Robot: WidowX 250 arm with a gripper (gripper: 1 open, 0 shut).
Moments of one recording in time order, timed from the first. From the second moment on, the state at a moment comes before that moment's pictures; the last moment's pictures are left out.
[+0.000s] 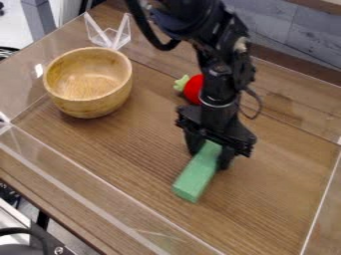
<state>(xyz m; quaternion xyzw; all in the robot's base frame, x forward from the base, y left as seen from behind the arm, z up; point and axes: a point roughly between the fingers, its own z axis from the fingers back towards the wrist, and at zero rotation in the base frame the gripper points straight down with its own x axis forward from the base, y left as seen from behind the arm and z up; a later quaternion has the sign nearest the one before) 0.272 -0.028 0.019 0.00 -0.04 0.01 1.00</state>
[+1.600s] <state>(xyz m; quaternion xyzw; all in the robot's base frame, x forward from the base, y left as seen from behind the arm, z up) 0.283 -0.097 0.058 0.00 -0.04 -0.01 1.00</state>
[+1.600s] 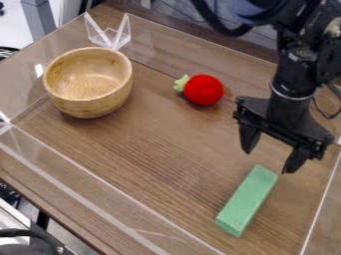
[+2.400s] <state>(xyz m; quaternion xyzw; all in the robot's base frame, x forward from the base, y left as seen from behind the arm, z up) 0.318 -0.055 0.067 0.01 -0.08 0.07 0.99</state>
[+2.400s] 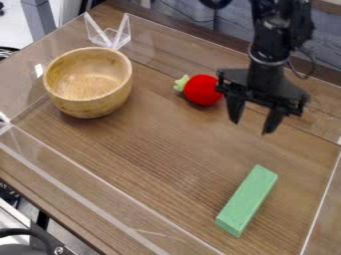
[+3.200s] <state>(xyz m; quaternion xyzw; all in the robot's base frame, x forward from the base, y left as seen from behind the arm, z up) 0.352 -0.047 0.072 0.01 -0.09 0.13 0.99</state>
